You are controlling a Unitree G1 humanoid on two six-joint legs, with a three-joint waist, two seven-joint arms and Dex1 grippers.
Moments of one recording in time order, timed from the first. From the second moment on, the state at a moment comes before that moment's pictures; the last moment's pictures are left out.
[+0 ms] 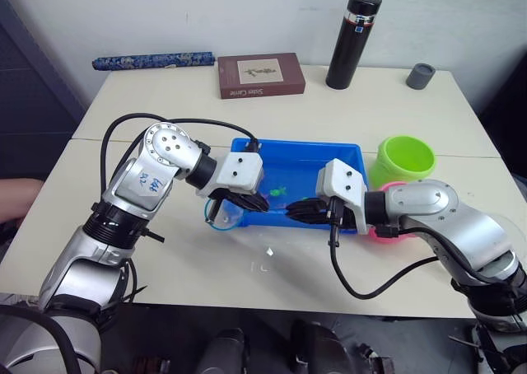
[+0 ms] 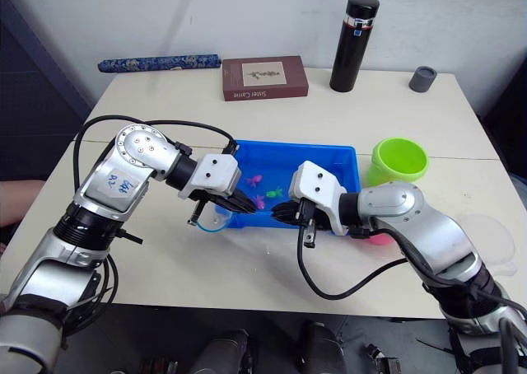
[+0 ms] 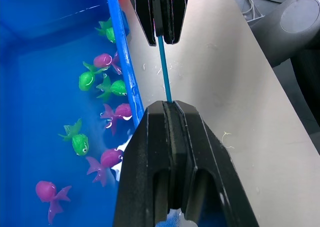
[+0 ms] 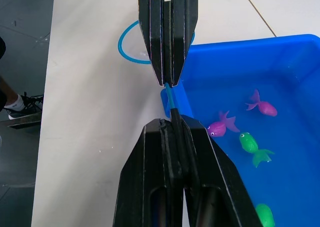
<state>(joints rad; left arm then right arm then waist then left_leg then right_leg) -0.91 0.63 -0.37 0.05 -0.09 0.29 -1.40 -0.57 -0.76 0.23 -0.48 0.47 0.76 0.89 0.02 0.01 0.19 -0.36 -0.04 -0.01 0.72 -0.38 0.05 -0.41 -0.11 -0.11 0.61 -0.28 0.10</state>
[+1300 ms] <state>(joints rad) -0.69 0.67 -0.13 -0.03 -0.34 0.53 -1.23 -0.32 -1.27 -0.02 -0.31 0.10 0.28 1.10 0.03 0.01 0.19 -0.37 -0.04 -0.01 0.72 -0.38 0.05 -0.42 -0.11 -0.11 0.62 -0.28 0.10</state>
